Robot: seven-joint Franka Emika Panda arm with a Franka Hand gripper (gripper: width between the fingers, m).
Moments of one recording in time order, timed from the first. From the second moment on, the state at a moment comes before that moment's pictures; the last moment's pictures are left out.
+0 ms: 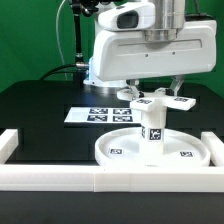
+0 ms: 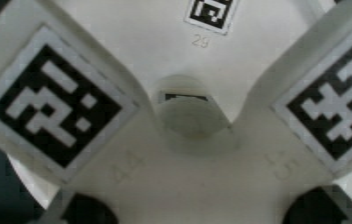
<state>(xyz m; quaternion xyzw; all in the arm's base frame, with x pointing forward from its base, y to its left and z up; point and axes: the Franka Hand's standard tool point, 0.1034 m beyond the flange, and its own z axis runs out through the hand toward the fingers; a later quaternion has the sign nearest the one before) 0.558 0.040 0.097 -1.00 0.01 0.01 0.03</state>
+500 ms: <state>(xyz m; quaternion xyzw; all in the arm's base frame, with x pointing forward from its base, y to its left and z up) 0.560 0.041 0.098 -0.98 0.20 0.02 0.03</state>
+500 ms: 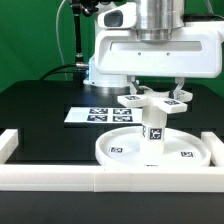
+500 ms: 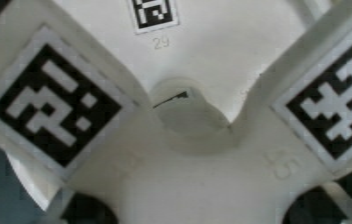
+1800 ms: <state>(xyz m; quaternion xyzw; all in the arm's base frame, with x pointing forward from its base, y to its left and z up) 0.566 0.041 0.099 -0.60 0.80 0.01 0.07</state>
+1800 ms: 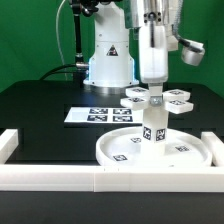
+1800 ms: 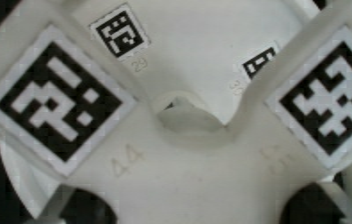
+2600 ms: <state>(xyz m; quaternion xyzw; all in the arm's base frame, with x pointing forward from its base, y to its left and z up) 0.573 0.045 0.138 -0.59 0.80 0.01 0.10</state>
